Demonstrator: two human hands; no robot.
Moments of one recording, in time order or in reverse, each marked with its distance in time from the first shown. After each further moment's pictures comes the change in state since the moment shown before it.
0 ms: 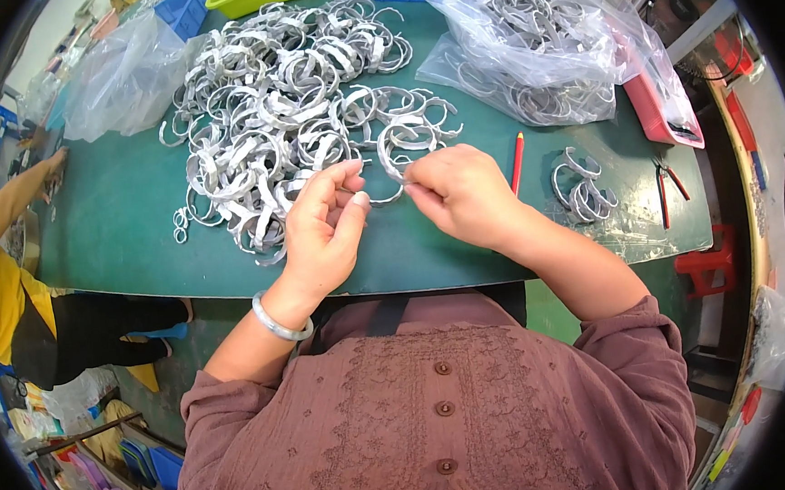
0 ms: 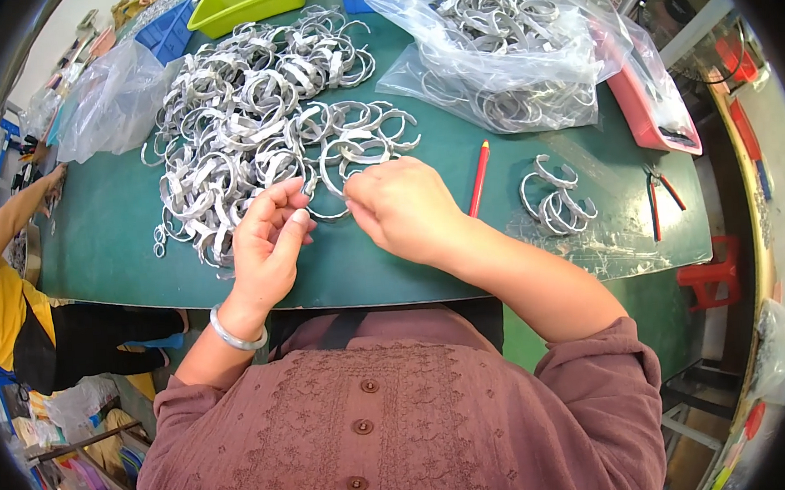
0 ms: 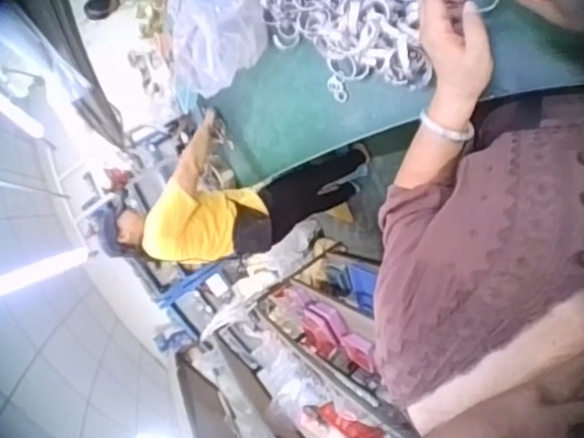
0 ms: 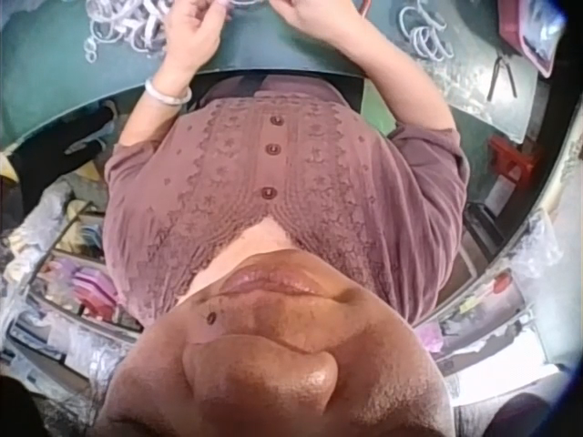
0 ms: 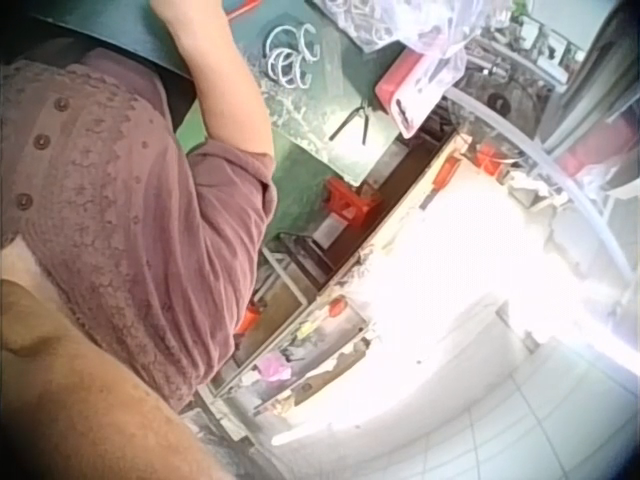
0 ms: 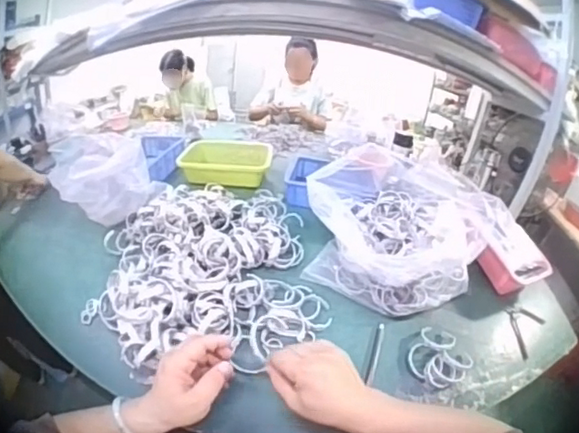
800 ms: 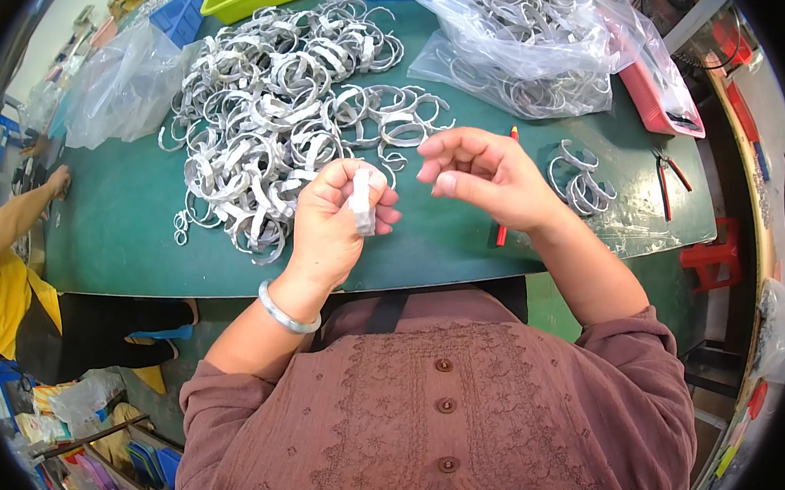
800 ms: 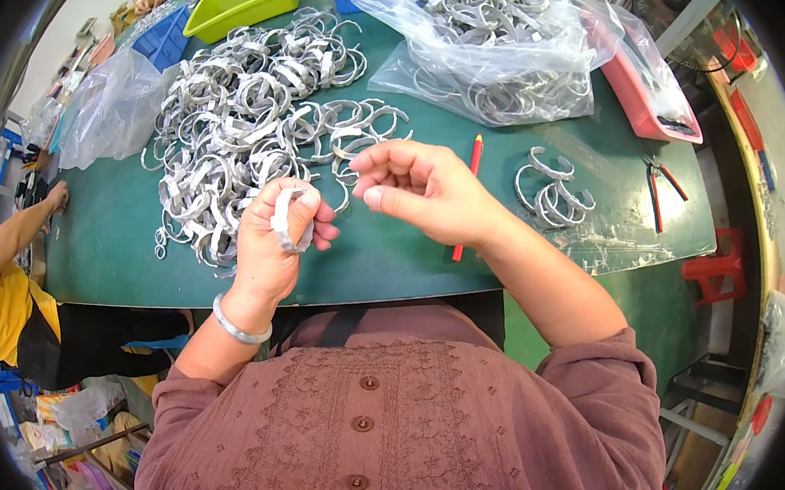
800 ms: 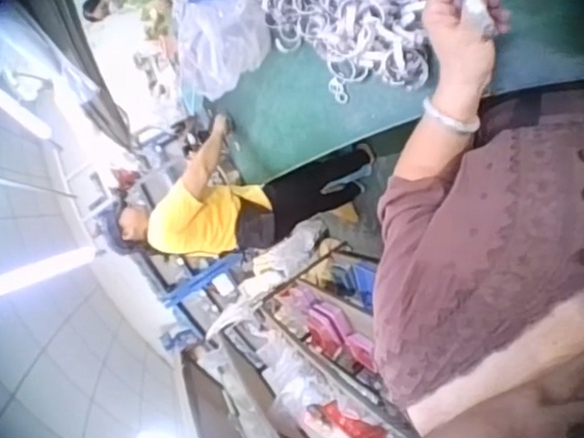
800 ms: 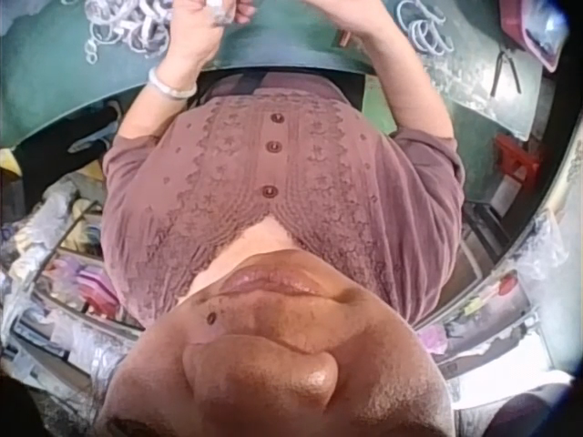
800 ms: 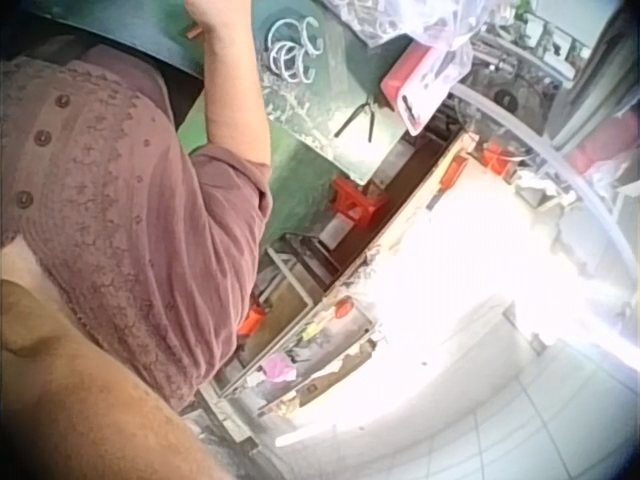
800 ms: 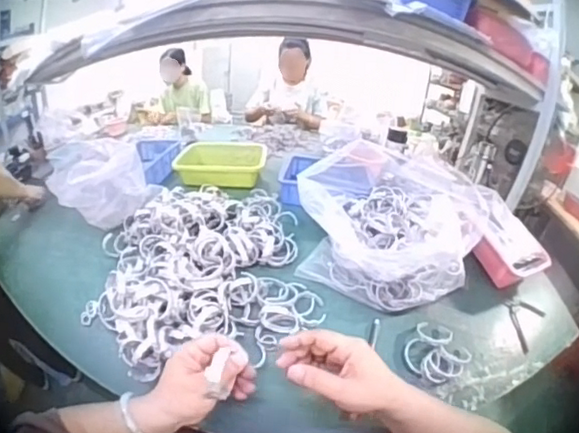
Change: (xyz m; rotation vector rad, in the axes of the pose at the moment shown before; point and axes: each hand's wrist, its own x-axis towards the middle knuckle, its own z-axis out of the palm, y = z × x) left_hand 0.009 0.021 0.020 -0.470 -0.055 -0.298; right_hand -0.018 0.005 -0.032 1.118 -0.039 0.469
